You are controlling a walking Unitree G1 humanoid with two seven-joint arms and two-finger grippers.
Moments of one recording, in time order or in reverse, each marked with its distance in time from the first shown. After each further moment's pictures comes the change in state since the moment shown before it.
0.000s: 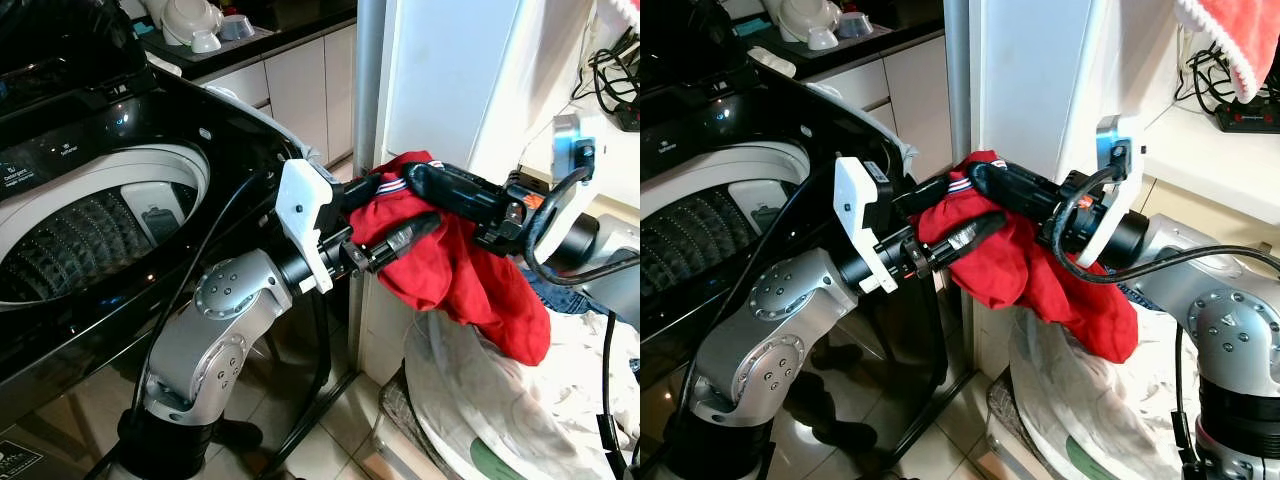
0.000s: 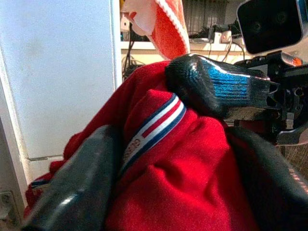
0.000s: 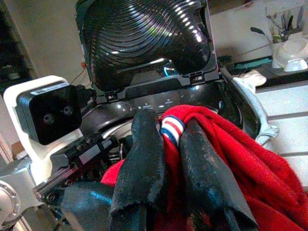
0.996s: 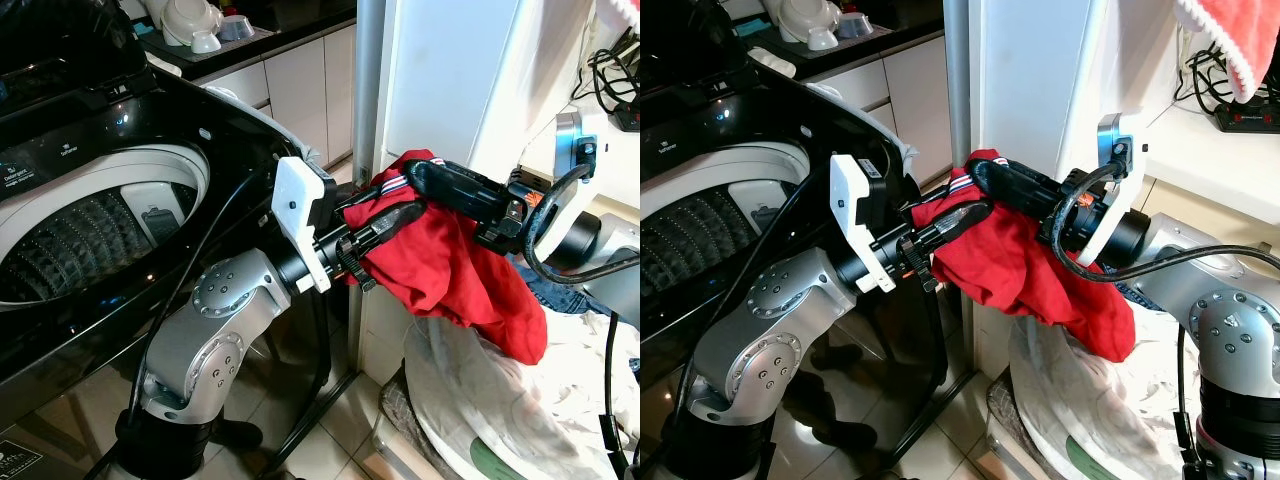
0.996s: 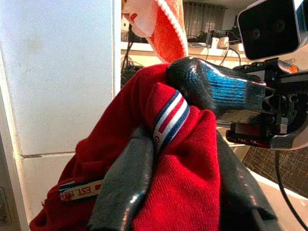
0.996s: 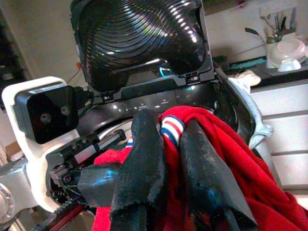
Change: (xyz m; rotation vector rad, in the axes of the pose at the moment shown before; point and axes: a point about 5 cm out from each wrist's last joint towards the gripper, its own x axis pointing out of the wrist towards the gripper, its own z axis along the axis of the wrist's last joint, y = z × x) left arm -0.001 0.000 0.001 -0.049 -0.013 -0.011; right arm 0.001 0.000 0.001 -0.004 0.001 -0.022
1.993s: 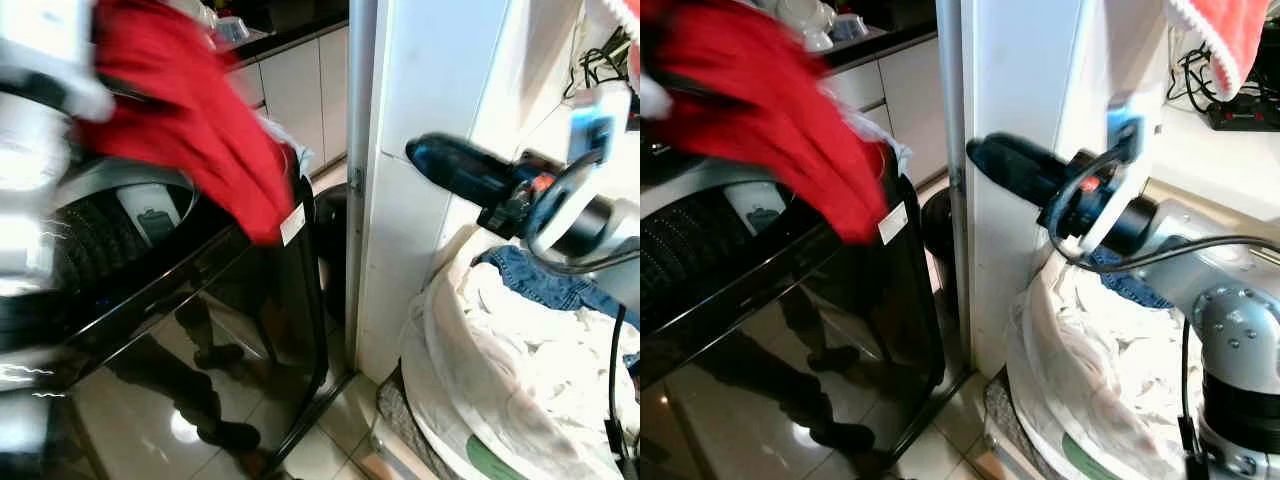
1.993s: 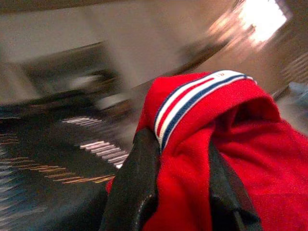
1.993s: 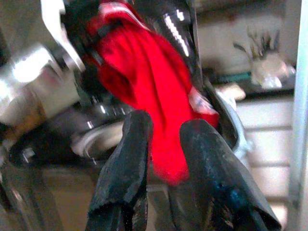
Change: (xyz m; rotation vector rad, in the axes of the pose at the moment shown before) left arm -0.118 0.150 0.163 1.014 0.156 1.091; right arm 0.003 0.003 0.008 -0.106 0.017 -0.026
